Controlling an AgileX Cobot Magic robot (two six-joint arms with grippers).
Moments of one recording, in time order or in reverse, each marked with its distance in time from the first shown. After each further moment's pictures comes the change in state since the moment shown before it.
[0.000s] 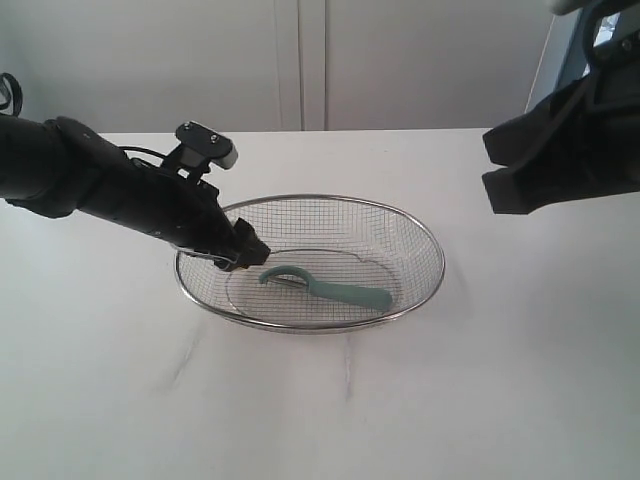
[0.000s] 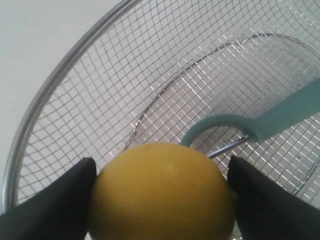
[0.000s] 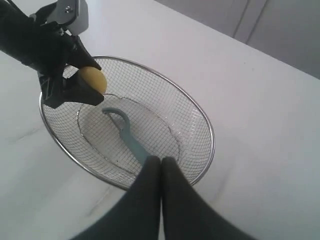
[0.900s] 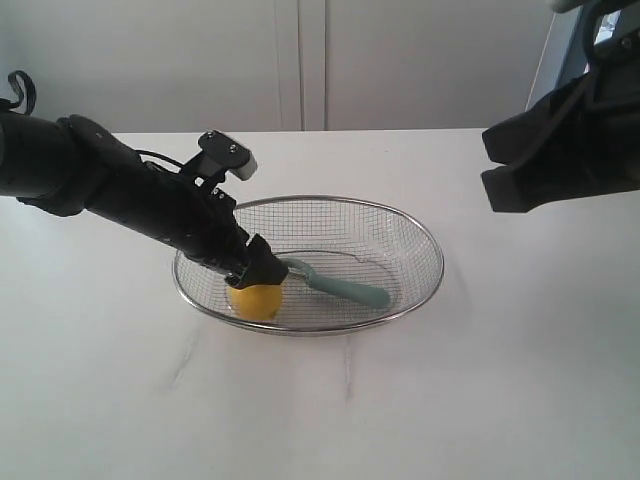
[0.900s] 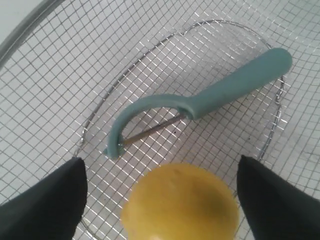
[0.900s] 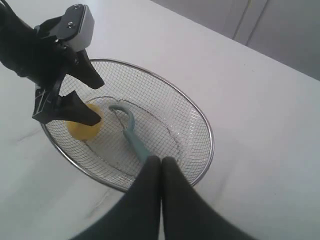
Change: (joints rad) left arm -0.018 0.008 -0.014 0.023 0.110 0.033; right arm 0.000 0.000 0.000 0.002 -0.006 0.000
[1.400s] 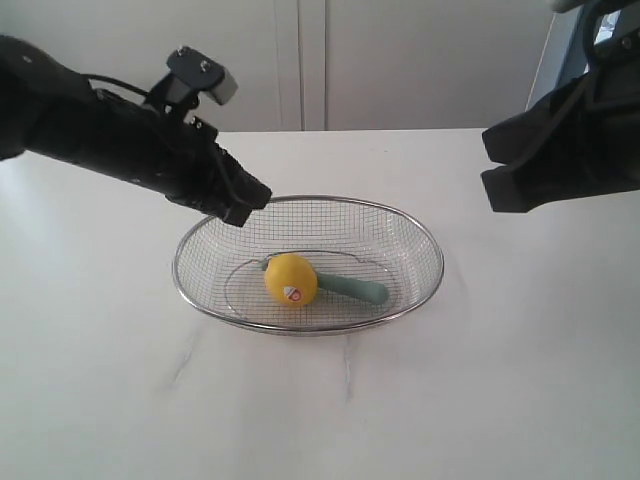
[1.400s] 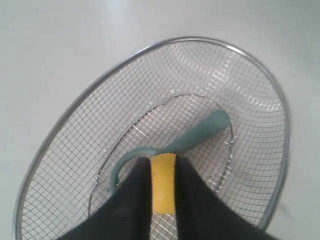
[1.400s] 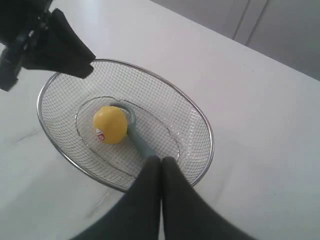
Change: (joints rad) left arm 0.000 -0.237 0.000 0.038 0.063 -0.066; right arm 0.000 0.000 0.000 0.000 0.000 0.000
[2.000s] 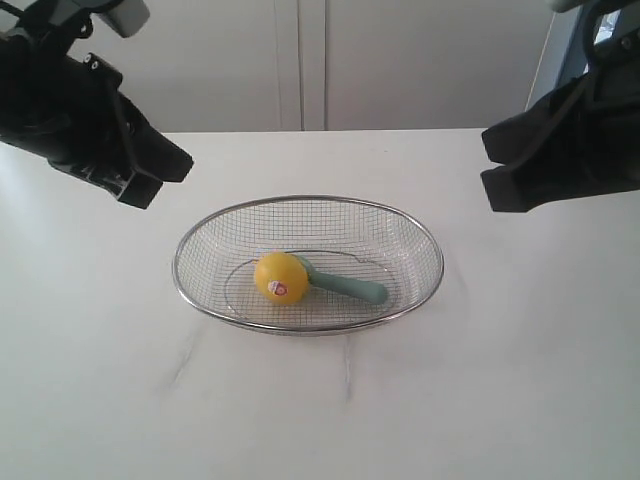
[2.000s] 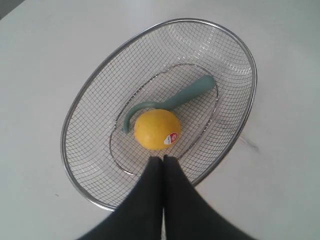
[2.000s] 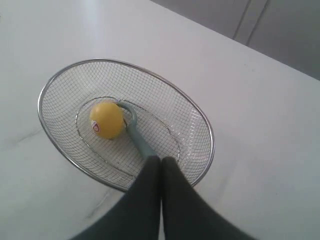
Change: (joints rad) left arm 0.000 -0.334 0.027 0.451 0.198 -0.442; right arm 0.000 0.000 0.000 0.002 0.000 0.000
